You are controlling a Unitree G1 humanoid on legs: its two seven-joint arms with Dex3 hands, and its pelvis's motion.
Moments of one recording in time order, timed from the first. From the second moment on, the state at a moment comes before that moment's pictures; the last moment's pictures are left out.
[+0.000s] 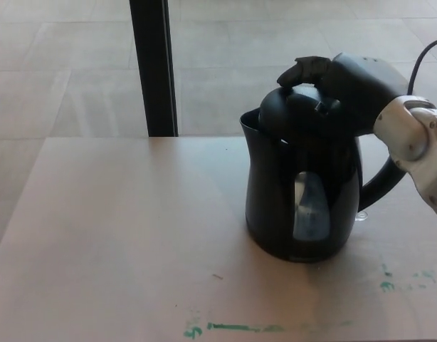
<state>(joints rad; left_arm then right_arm) 0.06 0.60 0.47 1.26 -0.26 0.00 -0.36 -1.01 -0.50 0.55 0.62 -0.45 -0.02 0.09</state>
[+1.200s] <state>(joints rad) 0.04 0.60 0.48 1.26 -0.26 0.00 -0.36 -1.02 -0.56 0.61 0.60 -0.59 -0.07 -0.01</state>
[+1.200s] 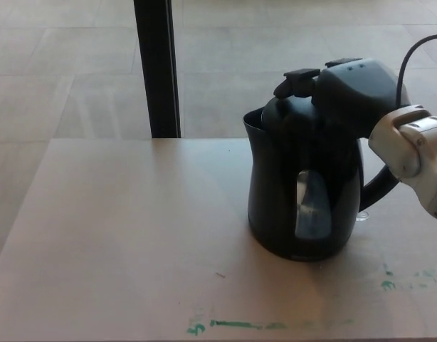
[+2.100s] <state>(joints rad) 0.08 0.60 0.47 1.26 -0.26 0.00 -0.37 -0.73 -0.71 -0.14 0.39 -0.24 0.04 0.25</state>
